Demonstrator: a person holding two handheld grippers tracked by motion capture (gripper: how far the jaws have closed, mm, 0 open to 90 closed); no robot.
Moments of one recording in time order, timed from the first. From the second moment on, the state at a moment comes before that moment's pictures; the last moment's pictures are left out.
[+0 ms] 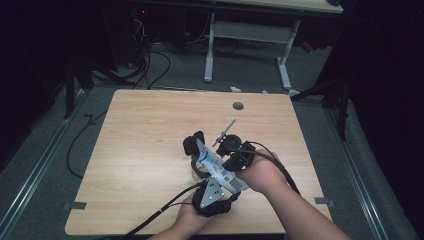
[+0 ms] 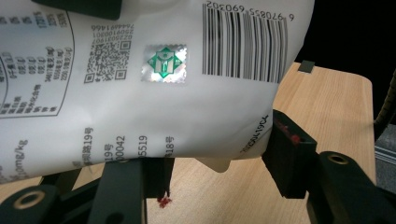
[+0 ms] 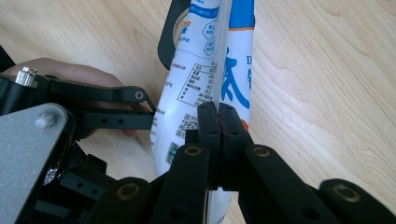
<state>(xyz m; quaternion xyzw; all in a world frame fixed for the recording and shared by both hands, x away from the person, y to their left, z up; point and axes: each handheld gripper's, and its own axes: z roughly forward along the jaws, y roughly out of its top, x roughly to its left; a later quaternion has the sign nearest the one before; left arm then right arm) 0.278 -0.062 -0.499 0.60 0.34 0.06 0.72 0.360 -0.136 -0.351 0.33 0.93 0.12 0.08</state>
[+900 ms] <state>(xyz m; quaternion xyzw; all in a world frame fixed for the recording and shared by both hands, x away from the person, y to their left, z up) 0.283 -0.060 -0.495 0.60 0.33 0.07 0.72 0.370 -0.133 -0.352 0.33 0.93 0.12 0.08</state>
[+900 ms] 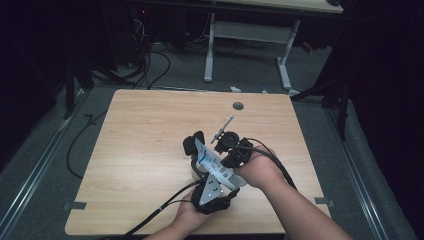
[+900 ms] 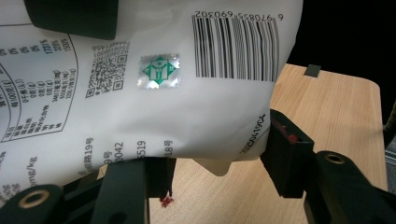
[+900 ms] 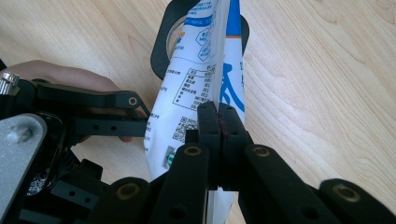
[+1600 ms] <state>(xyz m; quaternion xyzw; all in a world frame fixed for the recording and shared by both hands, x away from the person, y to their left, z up) 0.282 -0.060 -0.493 0.60 0.33 0.07 0.73 0.367 -0.135 -0.349 0.33 0.93 0.12 0.08</state>
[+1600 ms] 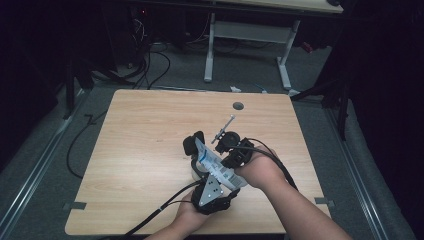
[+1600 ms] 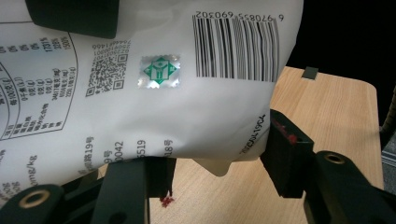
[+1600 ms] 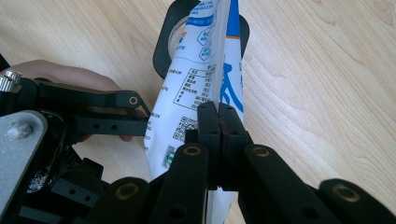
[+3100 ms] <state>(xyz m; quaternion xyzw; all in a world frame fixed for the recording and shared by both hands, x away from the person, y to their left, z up) 0.282 -0.061 -0.492 0.60 0.33 0.07 0.73 0.371 -0.135 -0.348 0.33 0.93 0.13 0.07</state>
